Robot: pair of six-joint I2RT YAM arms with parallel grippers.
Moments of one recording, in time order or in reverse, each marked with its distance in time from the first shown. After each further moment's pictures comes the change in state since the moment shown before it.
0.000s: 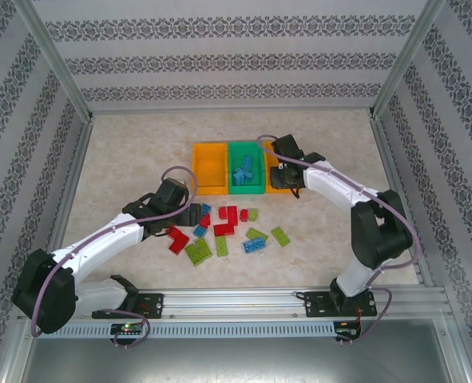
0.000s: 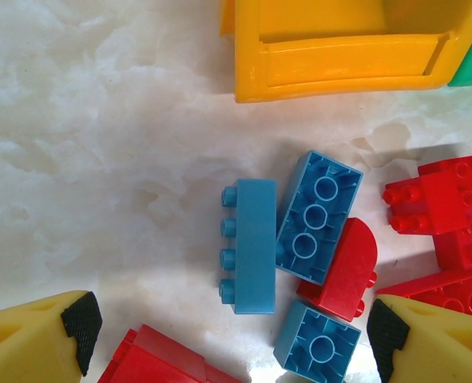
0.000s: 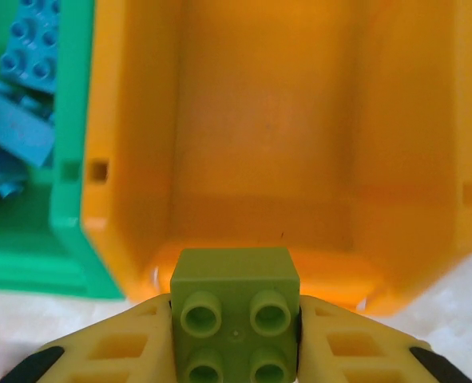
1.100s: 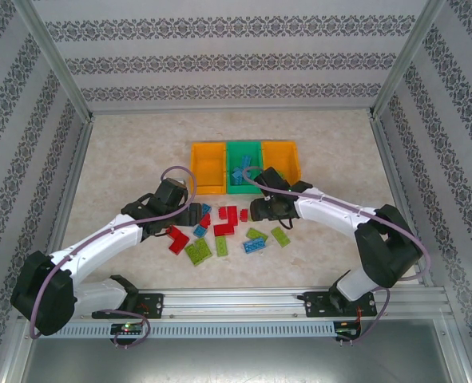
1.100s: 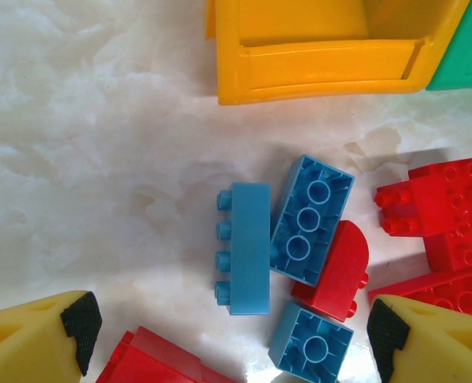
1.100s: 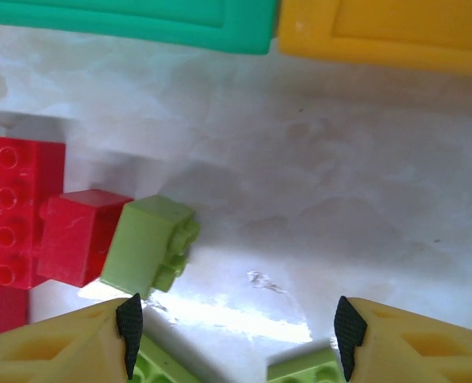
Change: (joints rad) left arm 0.000 -0.012 -0.005 0.008 0.007 0.000; right arm 0.243 -0.151 -0.263 0.050 -0.071 0.184
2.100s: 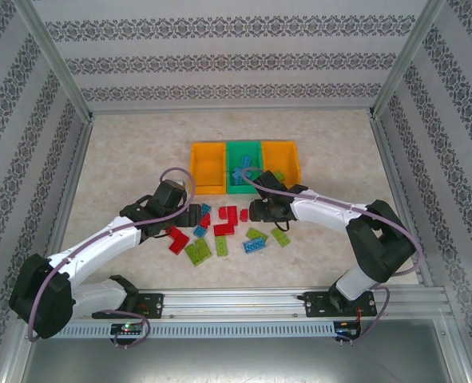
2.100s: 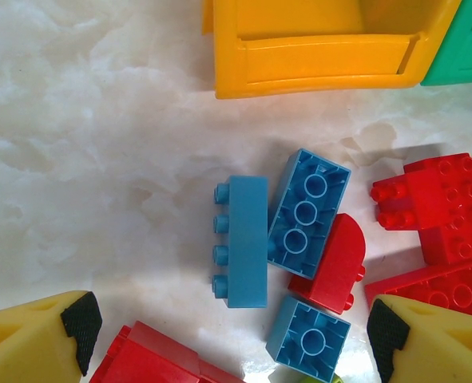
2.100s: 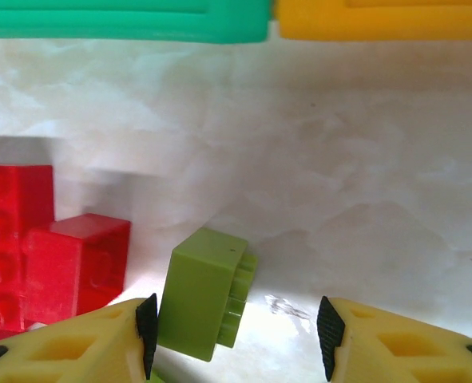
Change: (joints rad) left arm 0.000 -0.023 -0.018 0.007 0.008 -0.004; right arm -0.005 0.038 -0.039 0.079 -0.002 0.082
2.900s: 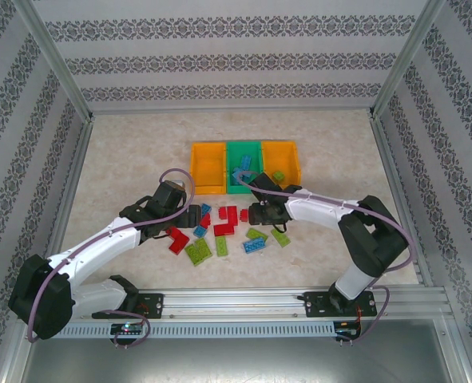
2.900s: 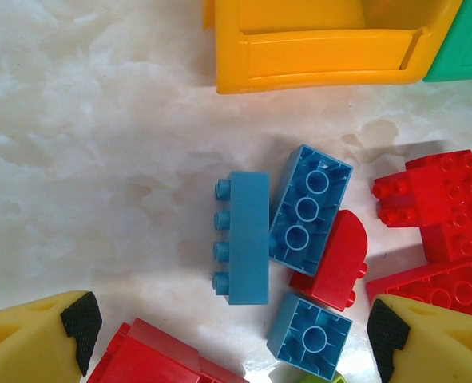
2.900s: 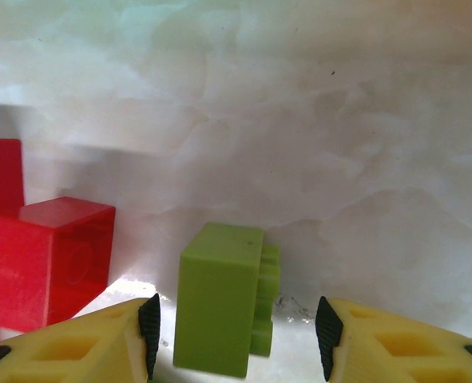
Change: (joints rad) left arm 0.000 -0.006 -0.011 0.005 0.003 -0.004; right arm 0.028 0.073 0.030 -0.022 0.005 -0.010
